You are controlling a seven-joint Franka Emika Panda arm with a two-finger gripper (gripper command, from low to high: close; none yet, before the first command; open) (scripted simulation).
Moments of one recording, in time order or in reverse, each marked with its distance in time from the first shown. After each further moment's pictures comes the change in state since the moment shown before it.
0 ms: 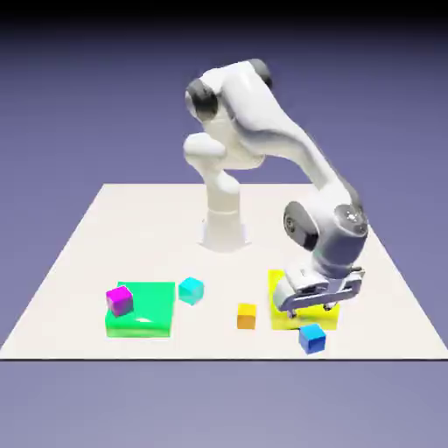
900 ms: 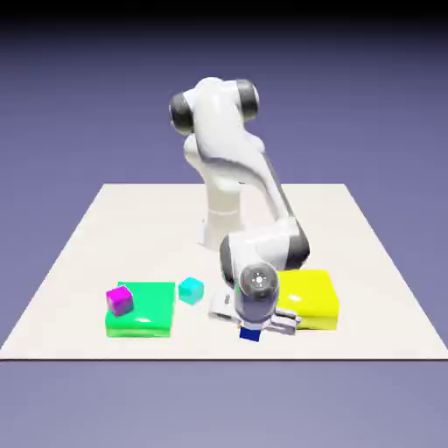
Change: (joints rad) arm -0.055 -0.037 -0.375 -0.015 0.350 -0.103 0.166
